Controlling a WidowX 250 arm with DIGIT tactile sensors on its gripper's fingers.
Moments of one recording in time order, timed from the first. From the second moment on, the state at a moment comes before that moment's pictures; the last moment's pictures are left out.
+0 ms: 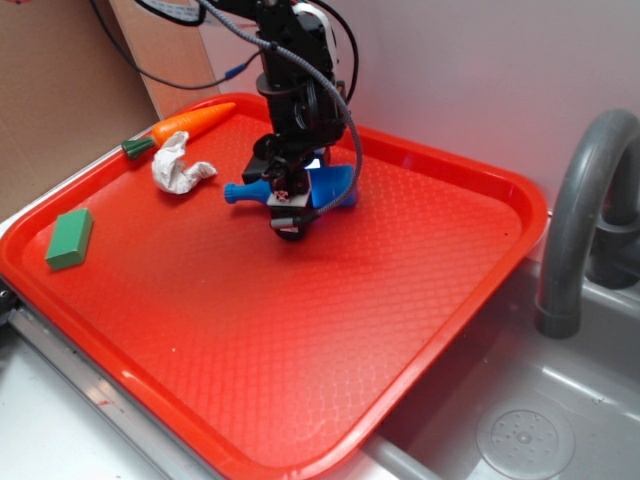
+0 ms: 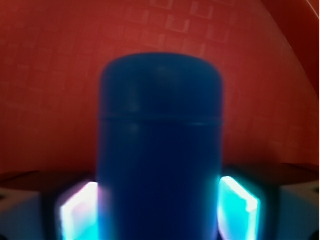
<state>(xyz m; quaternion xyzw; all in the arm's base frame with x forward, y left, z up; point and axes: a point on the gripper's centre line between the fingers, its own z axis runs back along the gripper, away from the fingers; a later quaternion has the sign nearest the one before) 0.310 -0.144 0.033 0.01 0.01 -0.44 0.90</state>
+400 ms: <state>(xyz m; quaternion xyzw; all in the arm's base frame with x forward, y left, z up) 0.297 -0.126 0.064 0.07 0.09 -0.29 0.95</state>
